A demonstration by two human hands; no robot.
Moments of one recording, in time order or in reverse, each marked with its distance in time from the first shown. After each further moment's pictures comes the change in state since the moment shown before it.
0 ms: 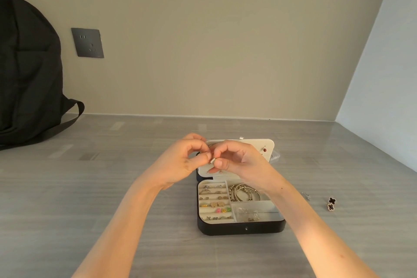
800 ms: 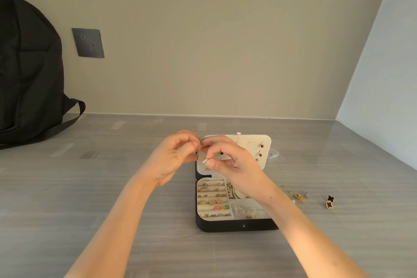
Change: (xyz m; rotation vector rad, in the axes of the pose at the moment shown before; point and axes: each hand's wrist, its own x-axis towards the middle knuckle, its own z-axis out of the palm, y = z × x) left_hand 0.001 -0.003 0.000 -0.303 0.145 -0.049; right_hand -0.009 -0.003 0.017 -0.297 0.122 -0.075
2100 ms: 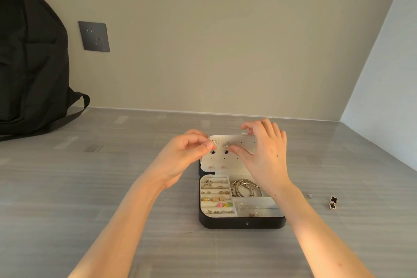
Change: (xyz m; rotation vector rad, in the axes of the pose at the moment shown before) left_hand -0.010 0.001 0.007 -0.073 -0.026 -0.004; right_hand 0.005 0.010 -0.025 -0.955 0.509 -0.098
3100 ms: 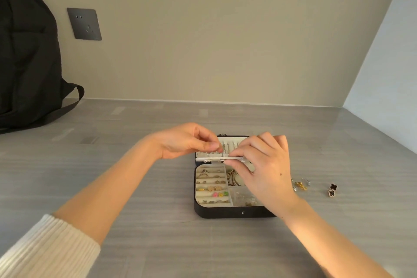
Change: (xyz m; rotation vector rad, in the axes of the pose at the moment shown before) left_hand 0.043 -0.002 -0.008 0.198 -0.514 -0.249; right_hand -0.037 0.001 -0.012 0.025 0.098 -0.290
